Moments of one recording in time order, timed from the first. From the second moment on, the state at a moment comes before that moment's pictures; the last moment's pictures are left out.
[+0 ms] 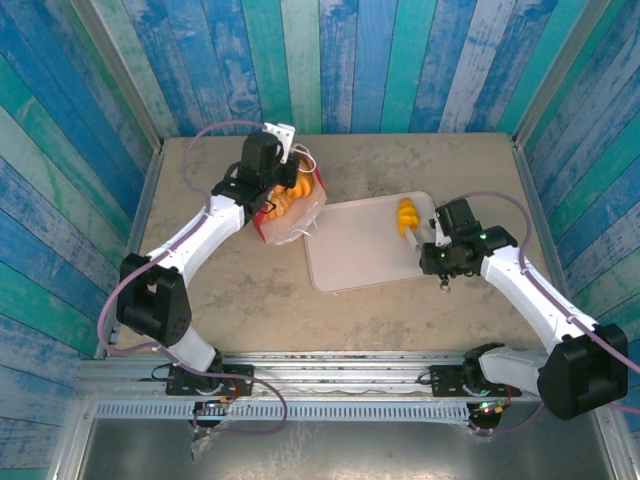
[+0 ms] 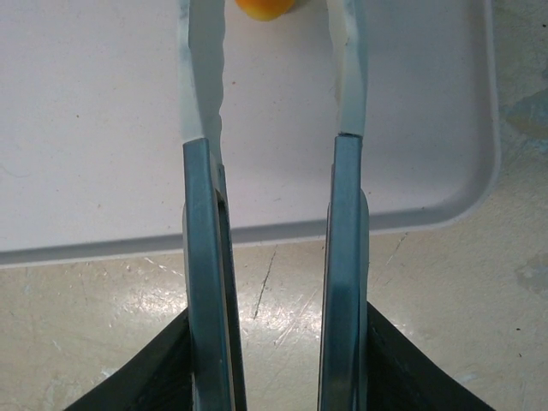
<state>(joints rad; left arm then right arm) -0.41 1.59 1.29 -0.15 -0.11 0.00 0.33 1.19 0.88 -0.87 -0.03 0.32</state>
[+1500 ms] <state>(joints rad) -0.41 1.59 1.30 -0.15 -0.11 0.00 0.27 1.47 1.05 -0.88 0.08 0.30</state>
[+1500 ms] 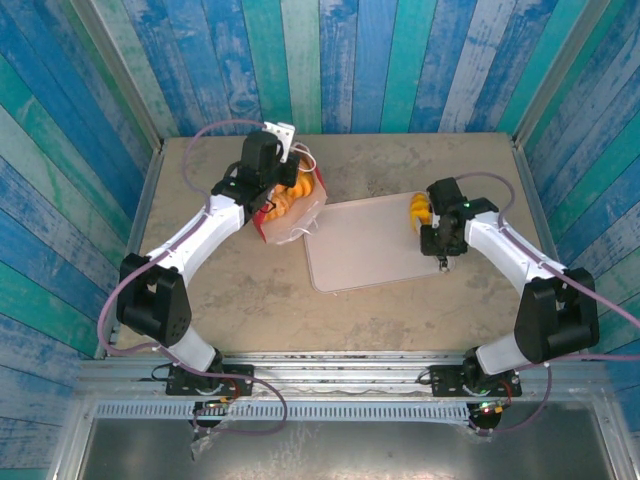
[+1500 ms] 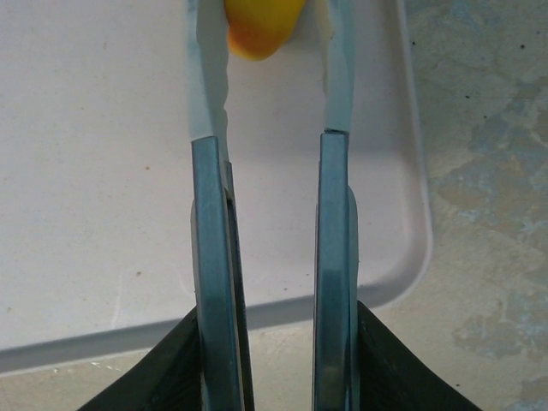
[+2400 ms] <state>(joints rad) -0.41 1.59 1.30 -0.15 -0.11 0.00 0.26 1.30 1.07 -0.97 -0.01 0.28</state>
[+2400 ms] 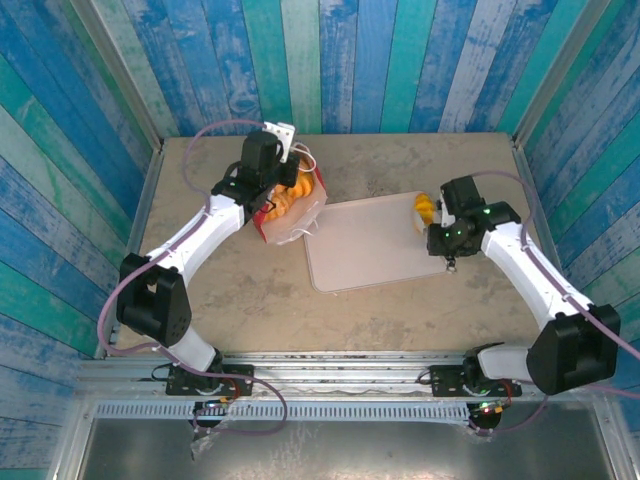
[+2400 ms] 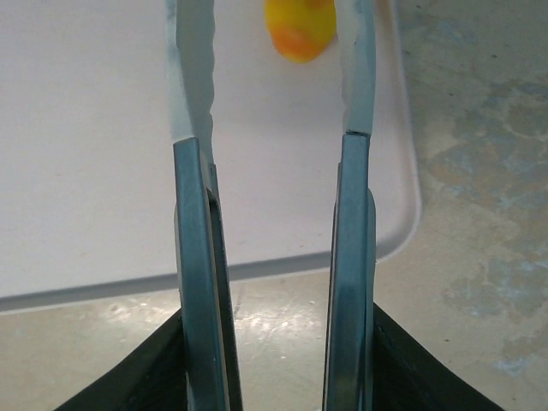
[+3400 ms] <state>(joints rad) -0.42 1.59 1.30 -0.15 -0.07 0.01 0.71 1.39 1.38 -0.86 -0.32 0.39</state>
